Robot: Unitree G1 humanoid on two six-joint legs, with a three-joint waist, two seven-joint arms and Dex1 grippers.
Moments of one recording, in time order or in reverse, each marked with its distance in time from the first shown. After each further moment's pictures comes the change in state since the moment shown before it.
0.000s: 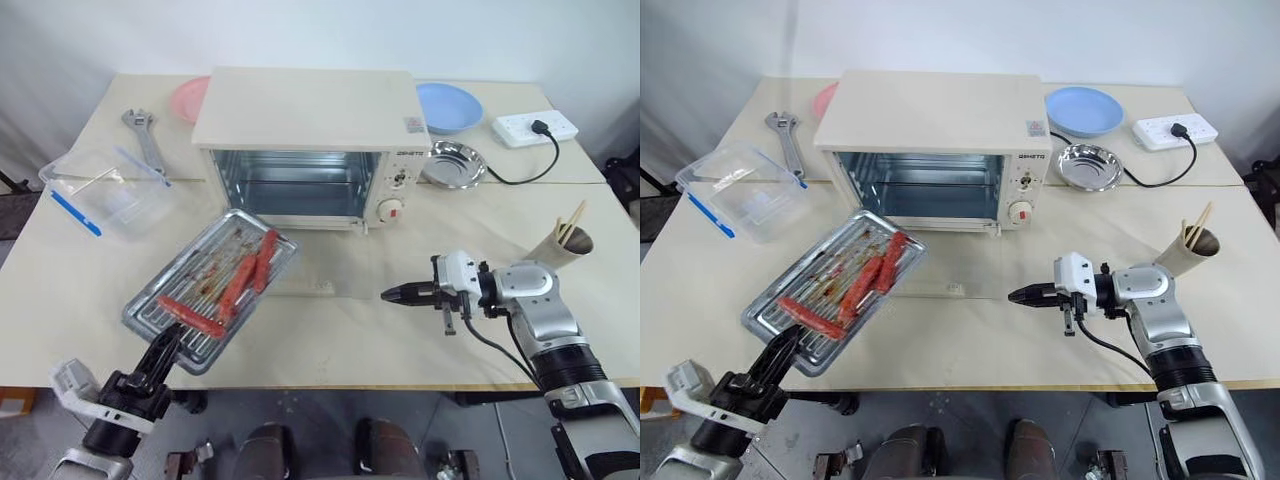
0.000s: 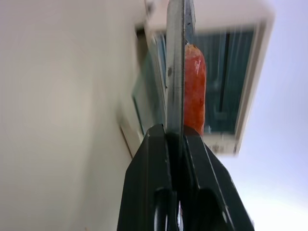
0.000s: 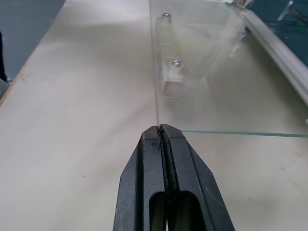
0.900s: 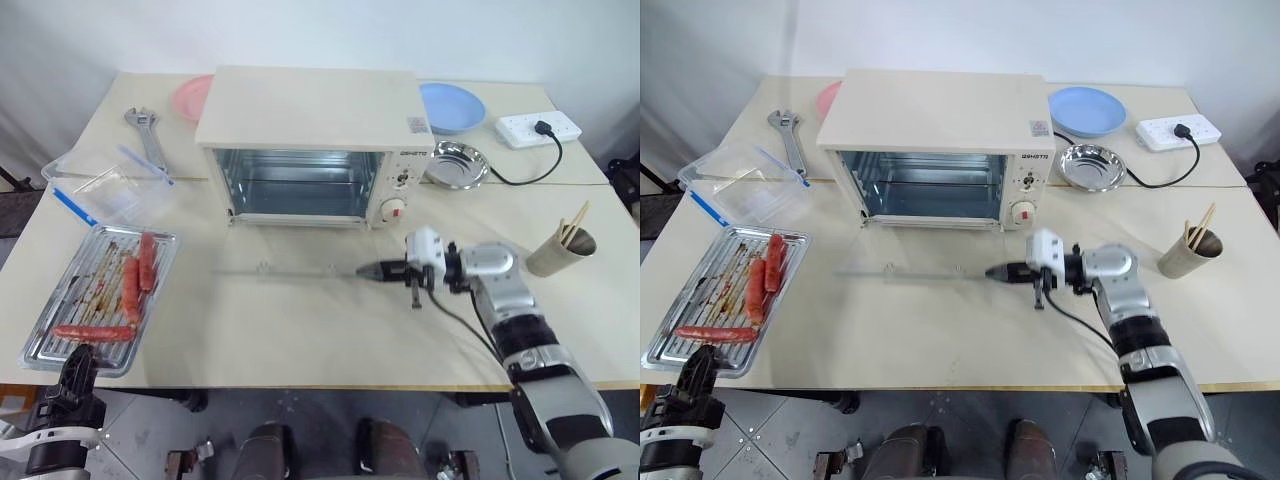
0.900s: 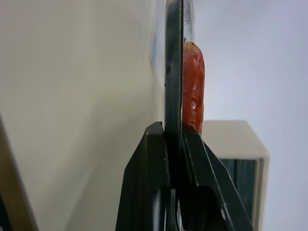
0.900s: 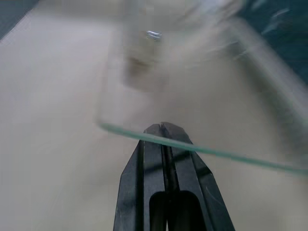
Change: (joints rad) left arm -0.083 -0.082 0.176 0.133 -0.014 -0.123 0.040; right arm -0.266 0.144 -0.042 0.192 -0.025 0.057 -0.056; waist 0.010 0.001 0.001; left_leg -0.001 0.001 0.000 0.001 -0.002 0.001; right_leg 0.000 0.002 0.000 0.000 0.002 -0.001
